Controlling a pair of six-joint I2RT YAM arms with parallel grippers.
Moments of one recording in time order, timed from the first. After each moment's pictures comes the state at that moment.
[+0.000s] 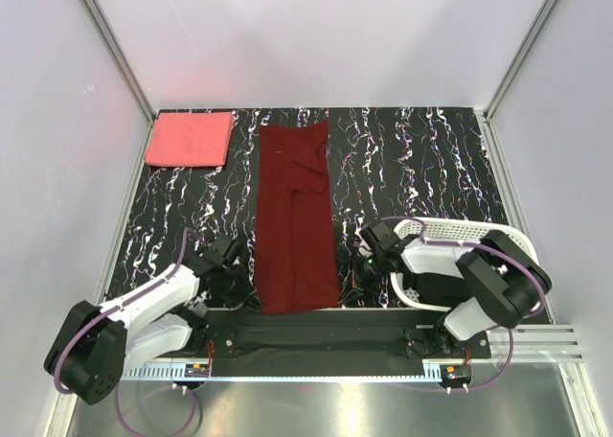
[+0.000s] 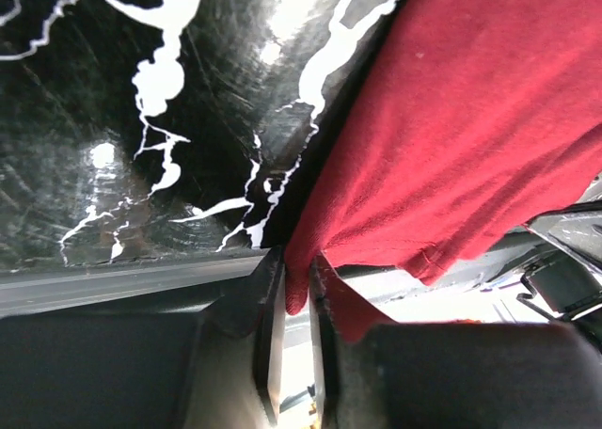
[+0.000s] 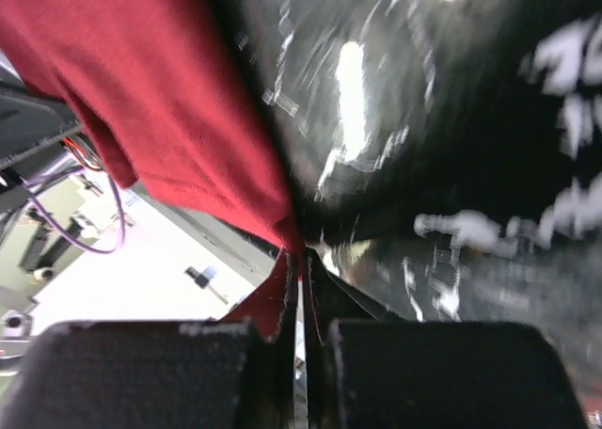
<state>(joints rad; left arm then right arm) -0.52 1.03 0.36 -0.64 0.35 -1.08 0.68 1.54 0.54 -0.18 -0.62 0.88</state>
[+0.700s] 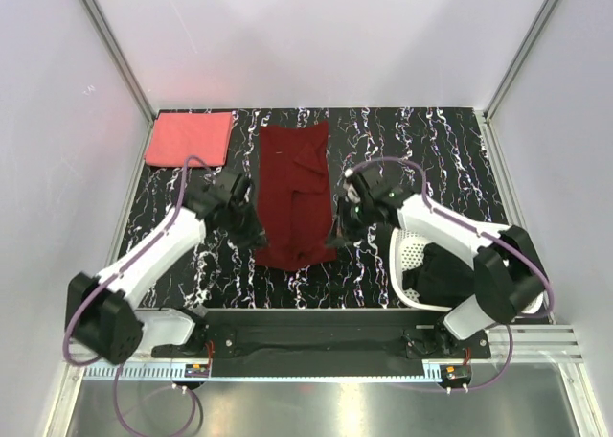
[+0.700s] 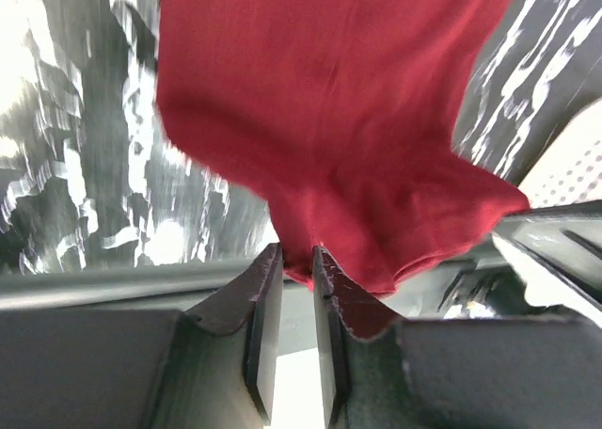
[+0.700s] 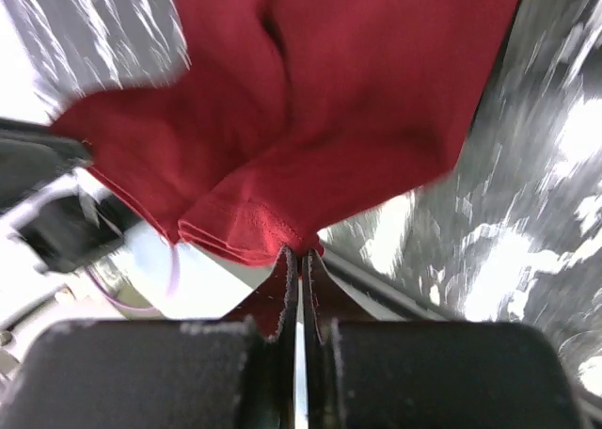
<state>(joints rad) -0.49 1.24 0.99 -0.90 0.15 -0.87 0.65 1.52 1.03 -0.53 -0.43 0.78</state>
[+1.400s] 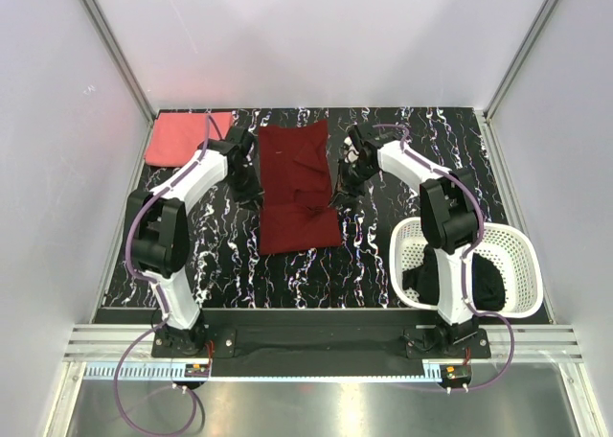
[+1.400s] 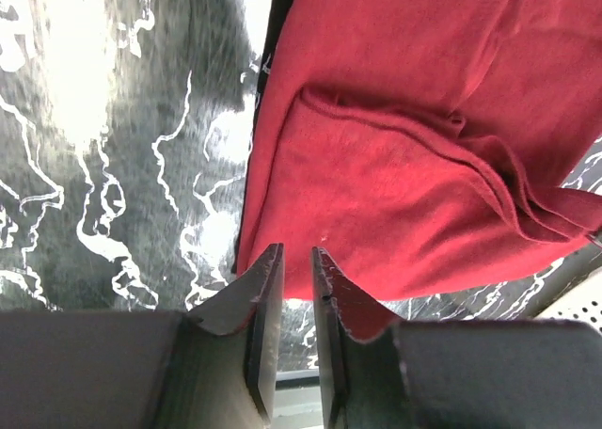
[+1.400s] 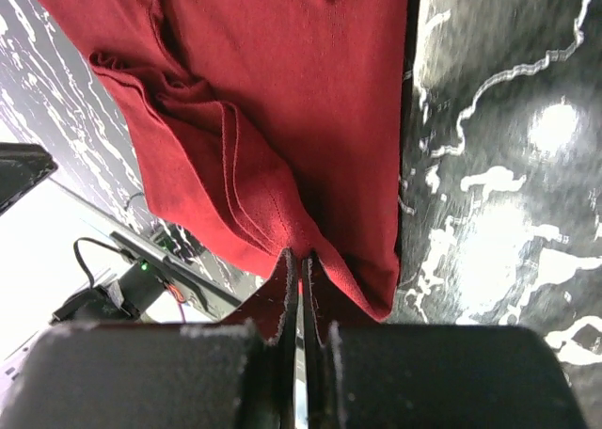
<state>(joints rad) -0.28 1.83 1.43 -0.91 0.14 -0.63 0.41 2.12 1.68 -0.80 -0.50 0.54</state>
